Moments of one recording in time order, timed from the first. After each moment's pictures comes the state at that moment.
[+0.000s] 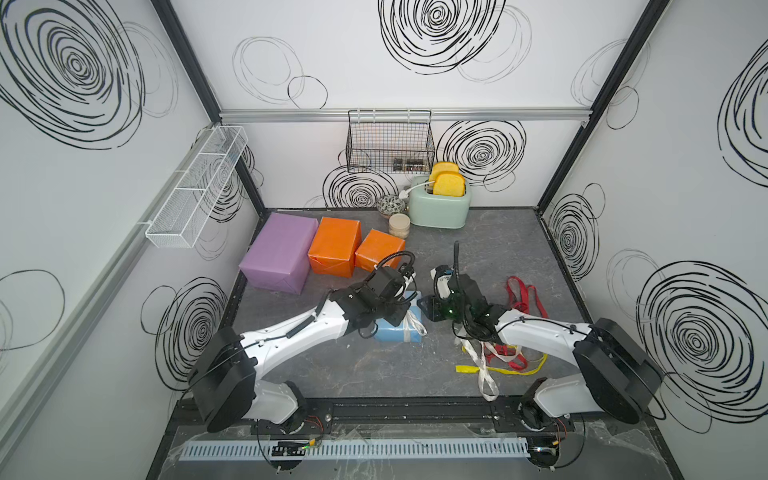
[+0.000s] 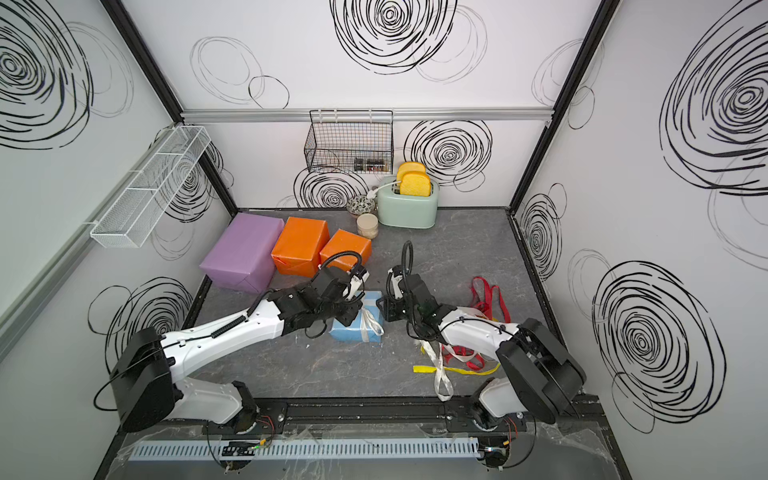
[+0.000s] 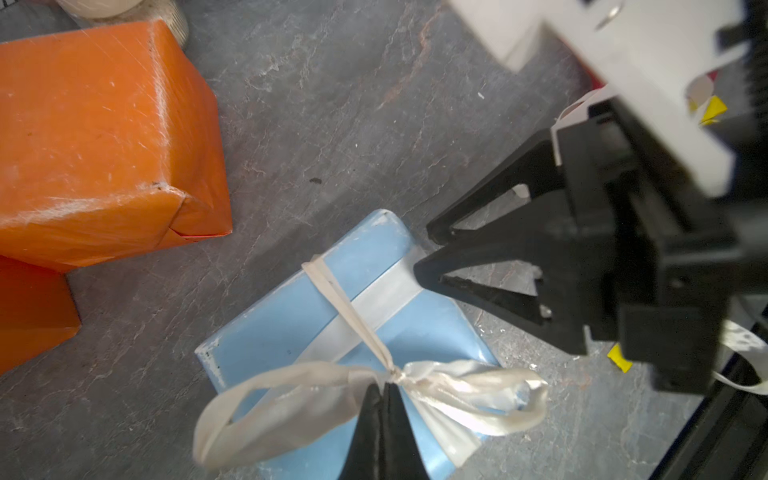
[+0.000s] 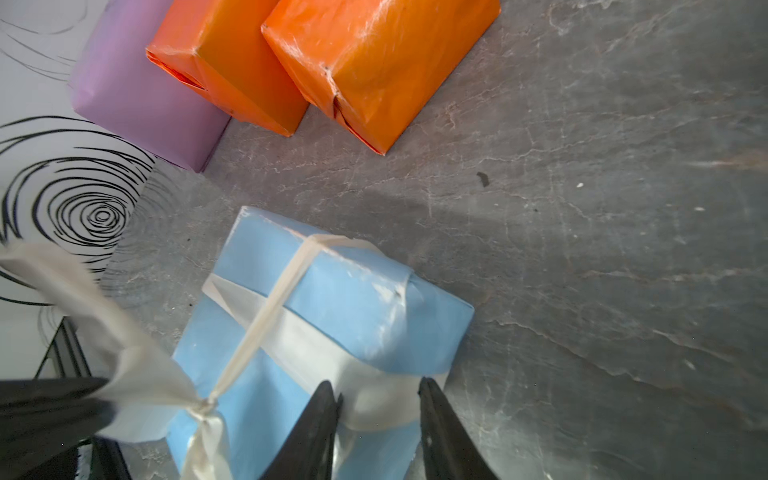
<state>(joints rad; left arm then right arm) -0.81 1.38 0.97 -0.42 -0.05 -0.19 0.72 1.42 0.62 0.15 -0.14 0.54</state>
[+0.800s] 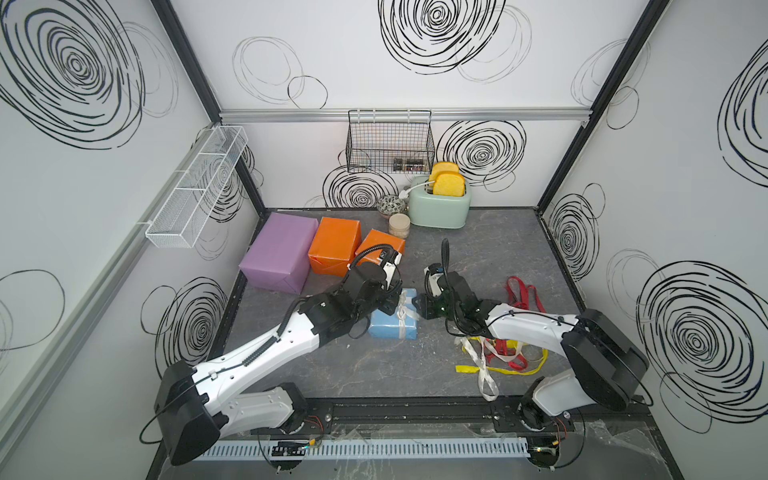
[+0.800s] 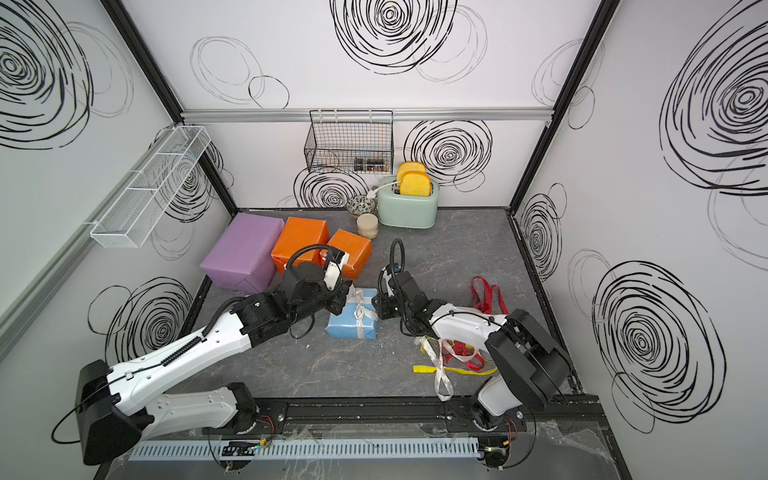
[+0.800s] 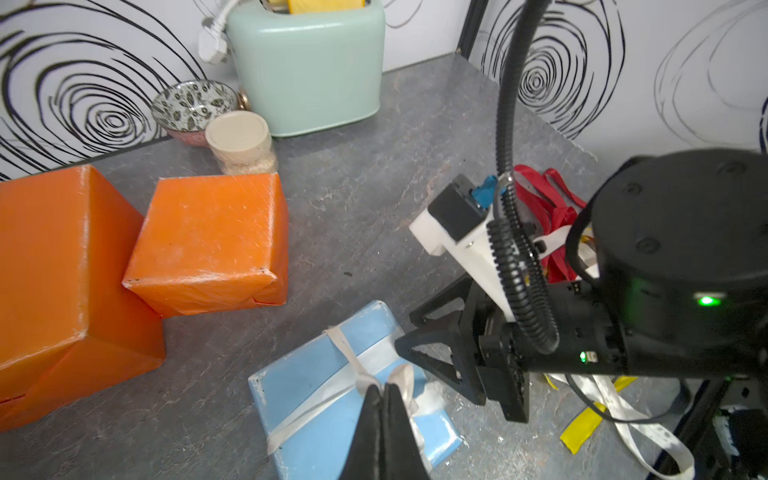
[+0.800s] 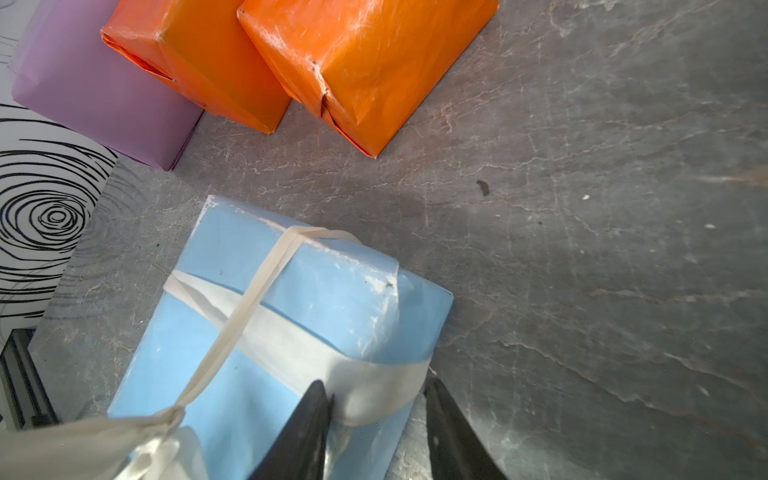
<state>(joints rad) -0.82 1.16 0.96 -0.35 -0.18 -0.27 0.75 1.50 0.70 0.10 -0.06 0.53</state>
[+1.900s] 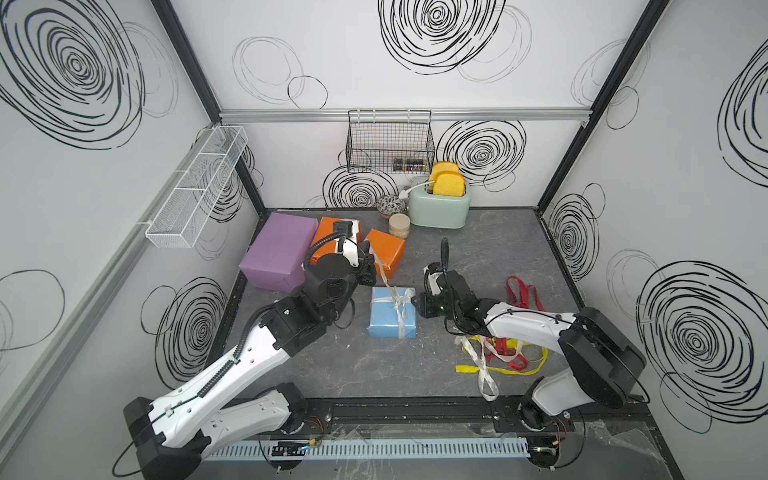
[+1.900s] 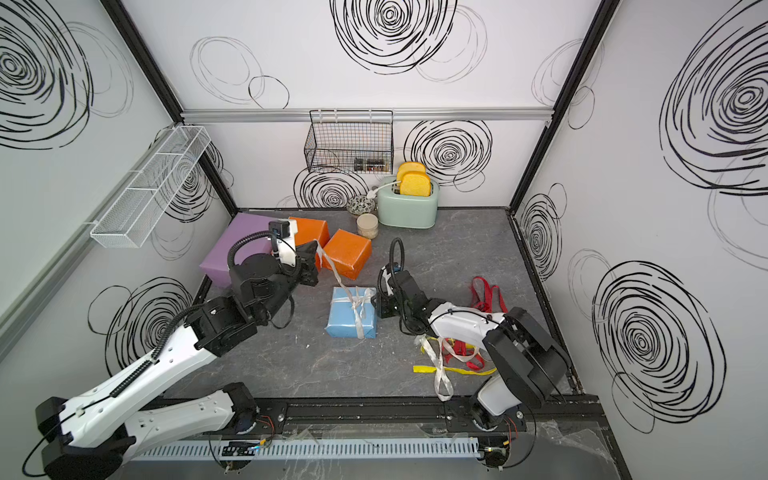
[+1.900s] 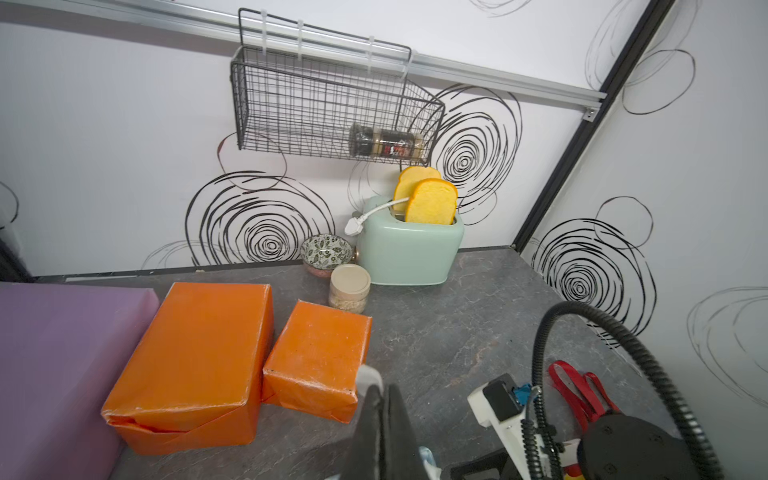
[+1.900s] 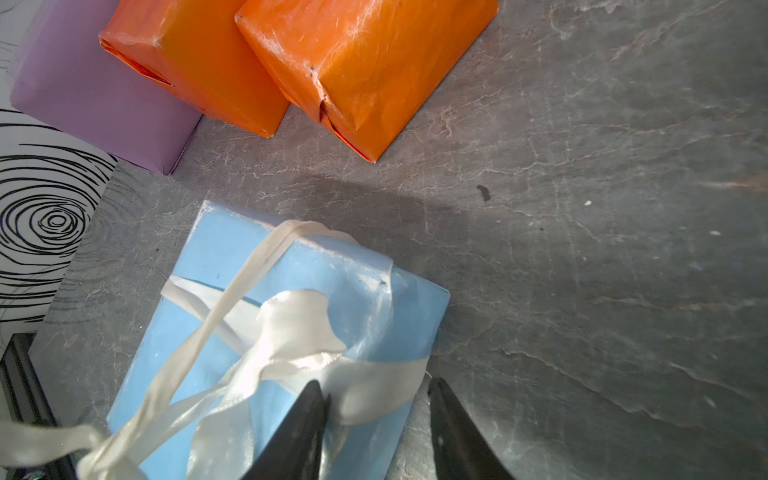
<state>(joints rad) -0.75 0.97 1.02 -0.26 -0.46 -0.32 0.75 1.51 0.70 0.11 -0.06 0.54</state>
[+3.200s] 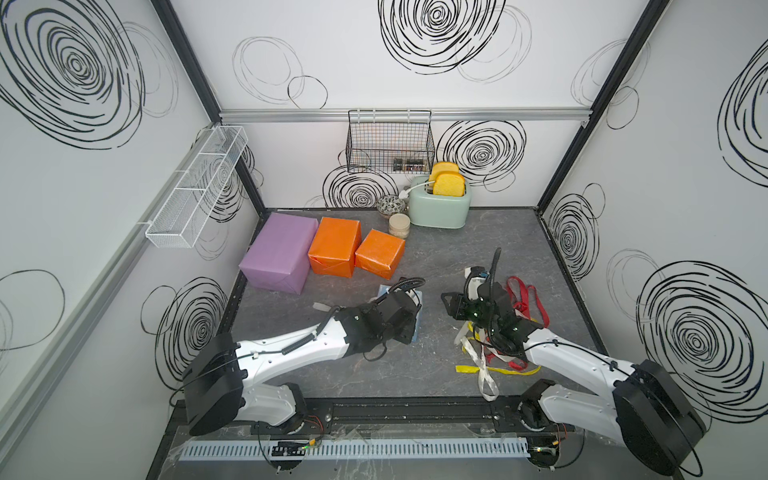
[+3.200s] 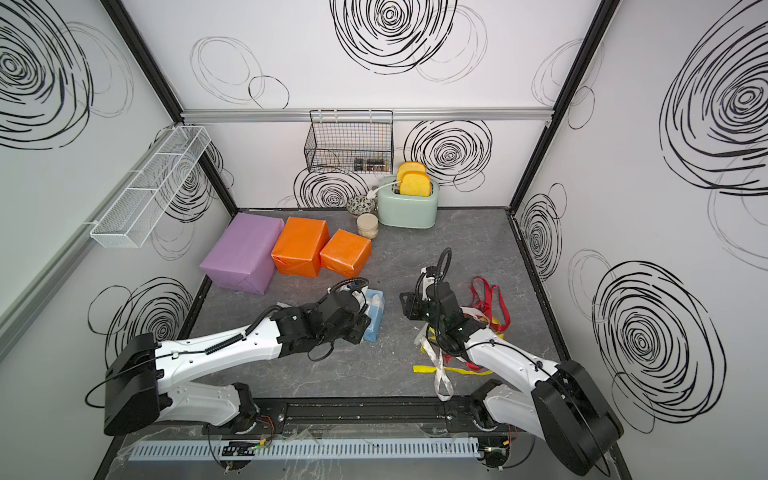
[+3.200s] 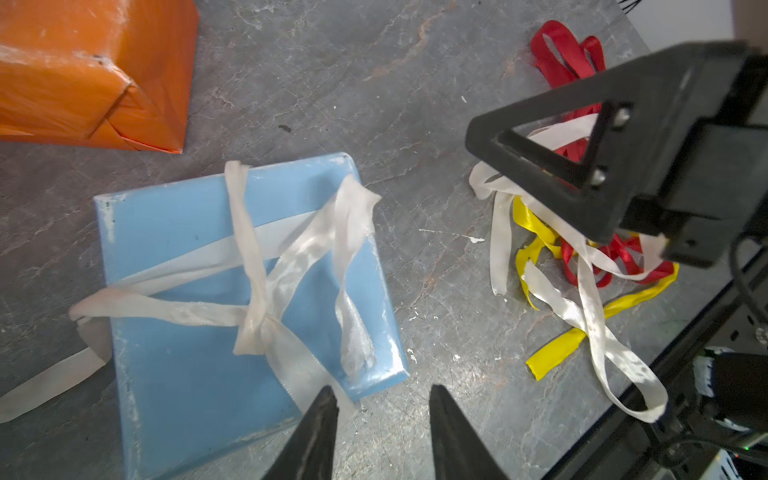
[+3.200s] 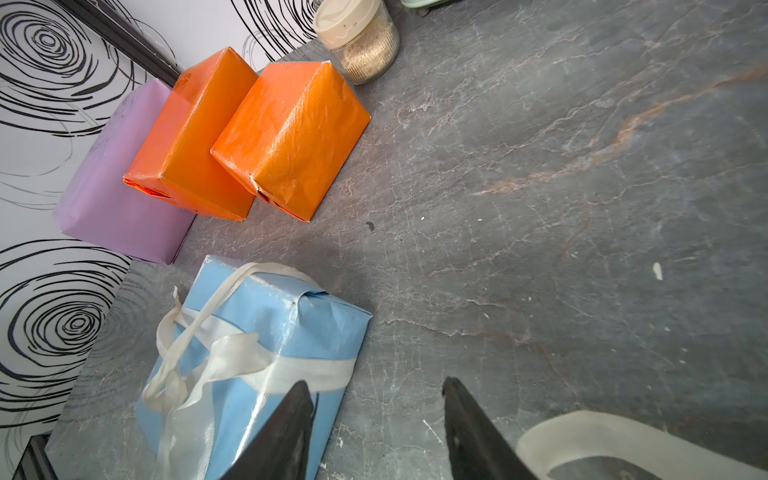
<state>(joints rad) -1.00 1.34 0.89 -0.41 -0.20 -0.59 0.59 1.14 0.43 0.16 -0.02 0.63</state>
